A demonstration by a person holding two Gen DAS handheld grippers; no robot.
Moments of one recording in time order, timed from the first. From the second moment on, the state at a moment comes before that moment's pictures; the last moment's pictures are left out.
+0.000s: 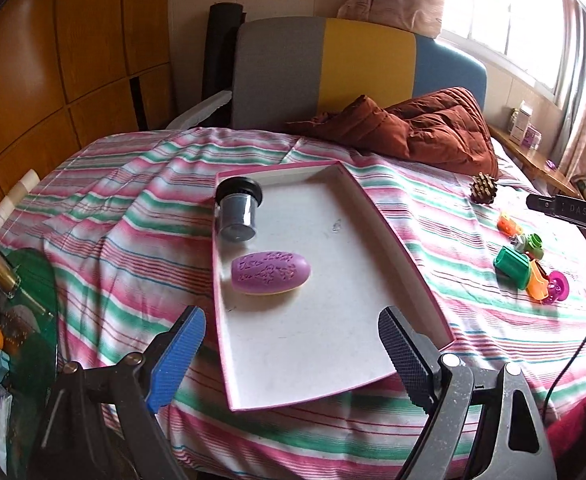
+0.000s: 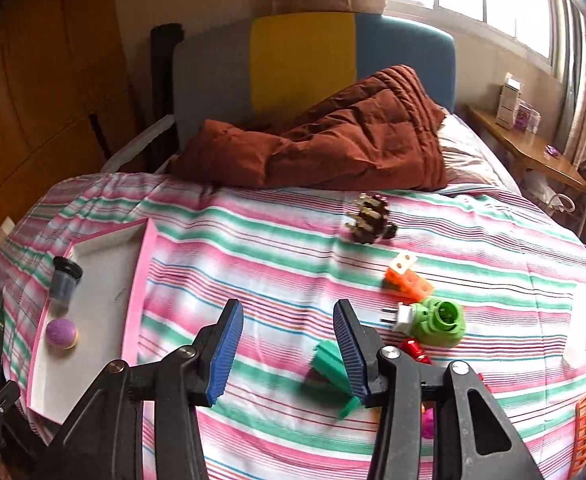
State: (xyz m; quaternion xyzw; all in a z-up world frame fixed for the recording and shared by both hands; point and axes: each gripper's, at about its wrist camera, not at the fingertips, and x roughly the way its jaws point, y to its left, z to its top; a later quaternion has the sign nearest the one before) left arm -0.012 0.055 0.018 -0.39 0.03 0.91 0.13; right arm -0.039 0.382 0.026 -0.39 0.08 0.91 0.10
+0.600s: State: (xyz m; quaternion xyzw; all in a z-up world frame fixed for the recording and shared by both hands) left arm -0.077 0.215 0.043 -0.39 0.09 0.88 0.26; right arm 0.020 0.560 -0.002 -0.33 0.28 0.85 0.29
